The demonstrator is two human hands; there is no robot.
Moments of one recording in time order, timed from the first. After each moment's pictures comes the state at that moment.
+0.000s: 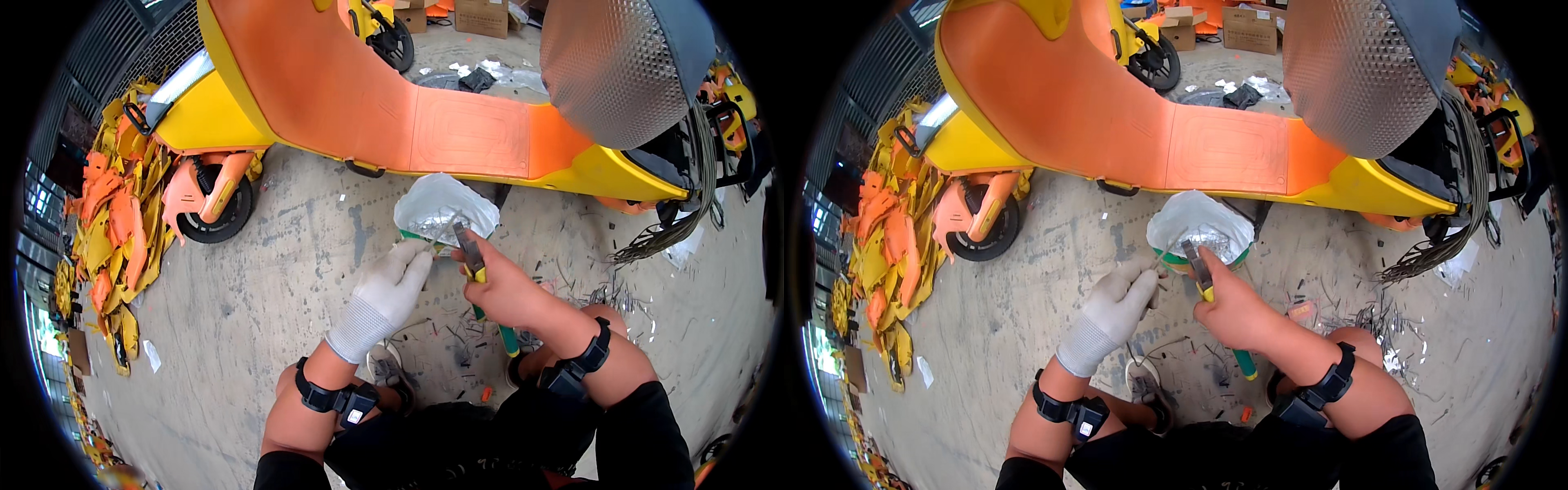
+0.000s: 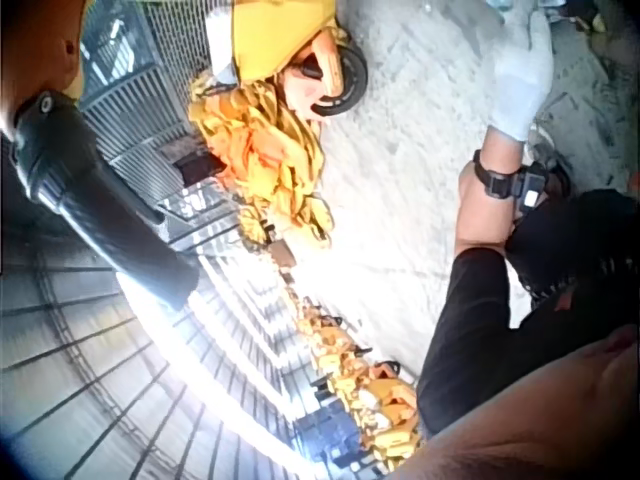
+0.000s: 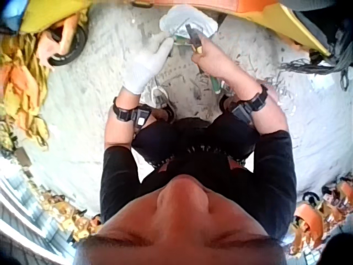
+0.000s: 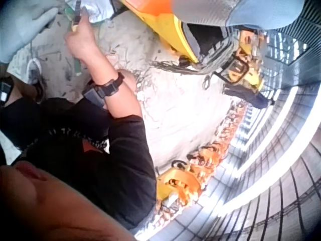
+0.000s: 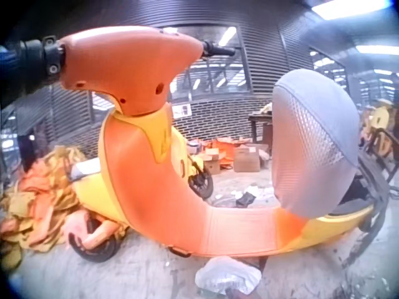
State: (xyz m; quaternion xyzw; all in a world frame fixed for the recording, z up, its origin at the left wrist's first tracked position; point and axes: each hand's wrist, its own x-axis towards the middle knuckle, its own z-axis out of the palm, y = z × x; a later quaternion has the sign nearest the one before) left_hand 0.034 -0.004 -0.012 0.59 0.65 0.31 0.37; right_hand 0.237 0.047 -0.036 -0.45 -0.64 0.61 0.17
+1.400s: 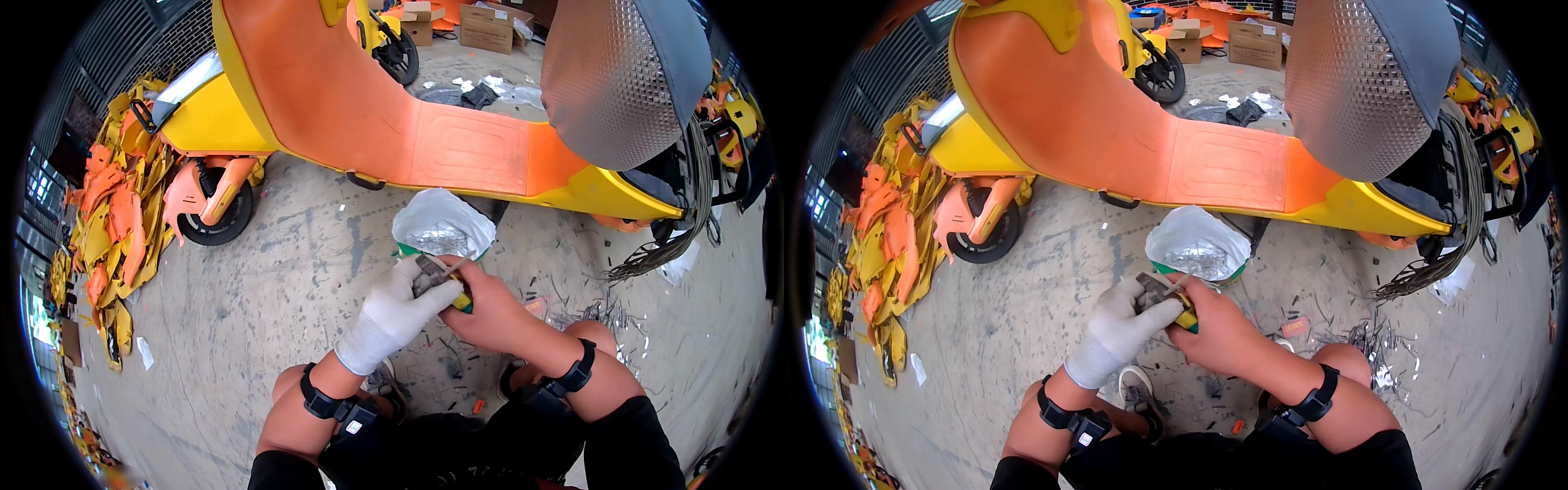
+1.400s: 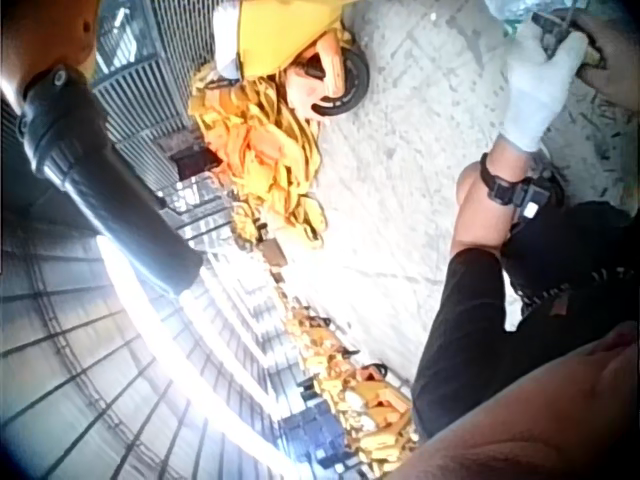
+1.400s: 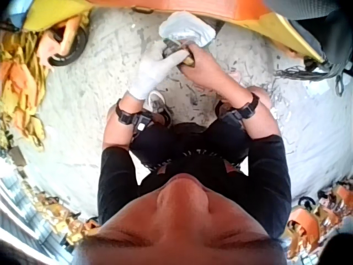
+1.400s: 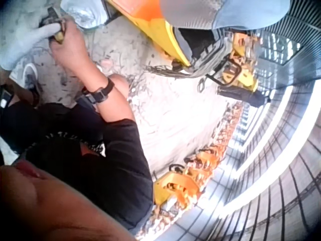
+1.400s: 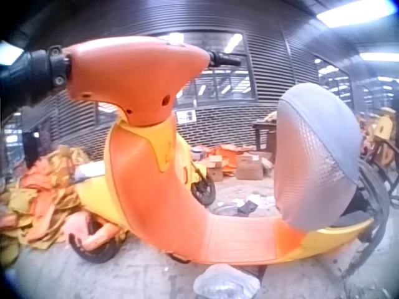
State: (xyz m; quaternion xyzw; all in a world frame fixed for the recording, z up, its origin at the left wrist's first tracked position) left_hand 0.057 -0.005 0.026 0.51 0.62 0.34 0.48; right_hand 0.228 0.033 -0.006 -0.38 -0.73 0.53 0.22
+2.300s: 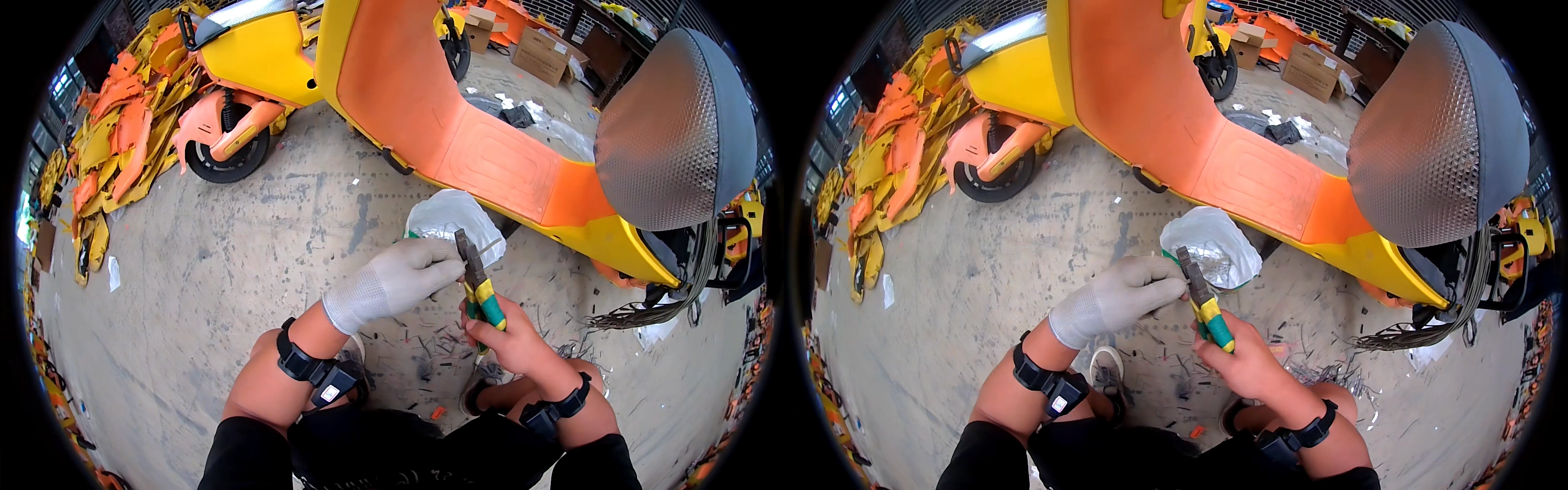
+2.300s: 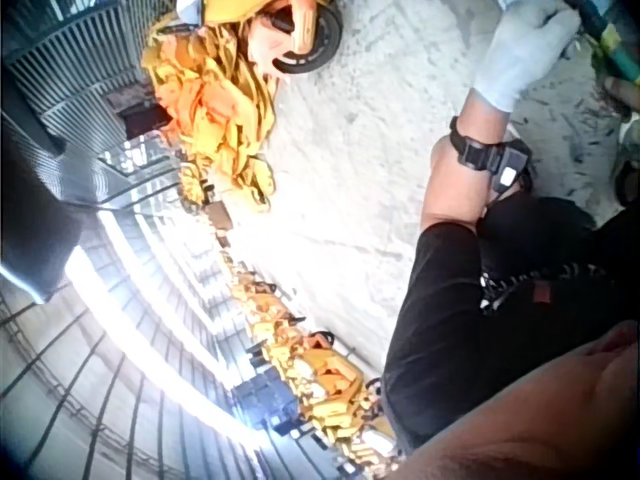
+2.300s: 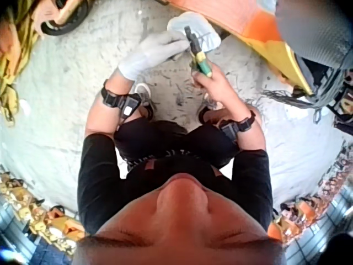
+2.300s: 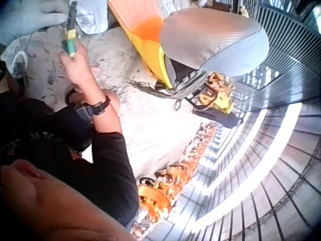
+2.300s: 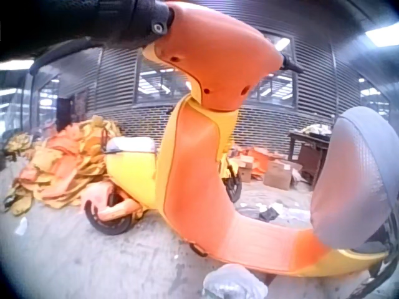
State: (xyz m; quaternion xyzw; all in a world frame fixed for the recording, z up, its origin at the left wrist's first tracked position) left_hand 0.013 0.002 0.021 0.61 0.57 0.31 0.46; right_hand 0.249 0.028 -0.022 -0.36 -0.63 0.68 0.15
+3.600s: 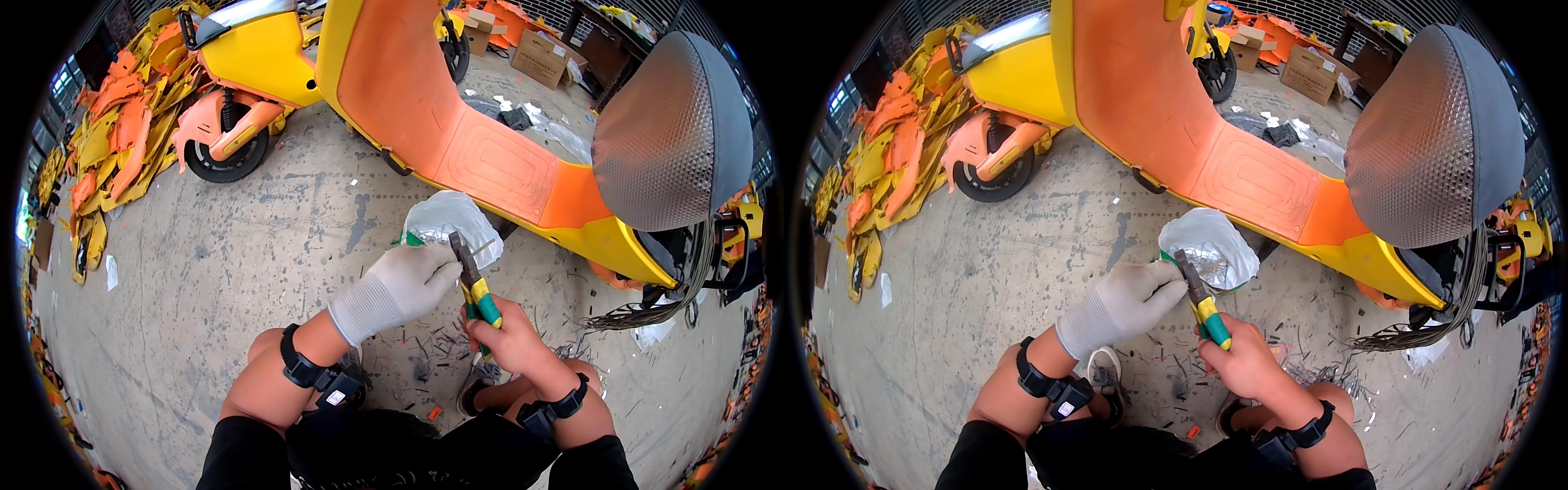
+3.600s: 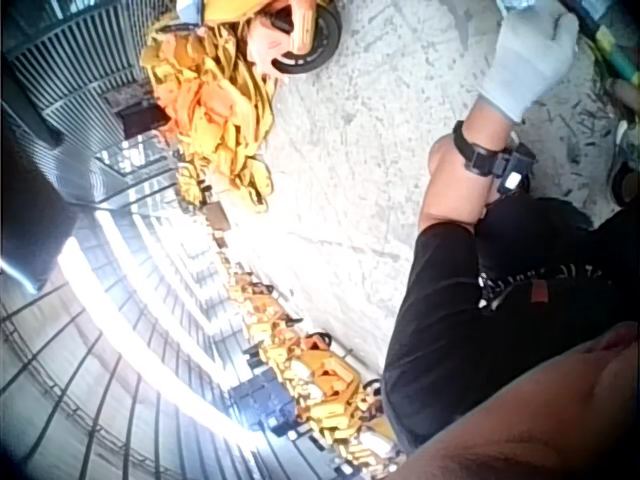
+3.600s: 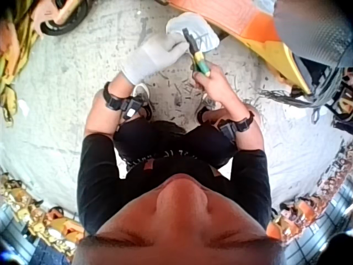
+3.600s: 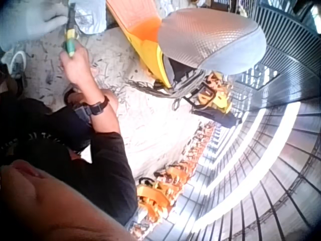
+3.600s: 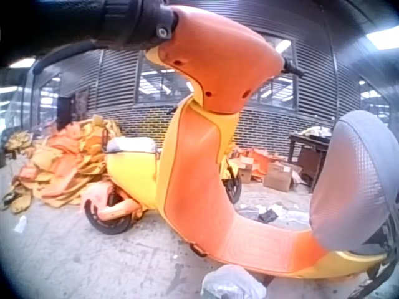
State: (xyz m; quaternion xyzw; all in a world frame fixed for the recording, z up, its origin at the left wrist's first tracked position) left_hand 0.026 -0.003 0.006 0.68 0.59 0.34 0.28; right_hand 0.249 0.029 -0.020 -0.41 -0.67 0.61 0.12
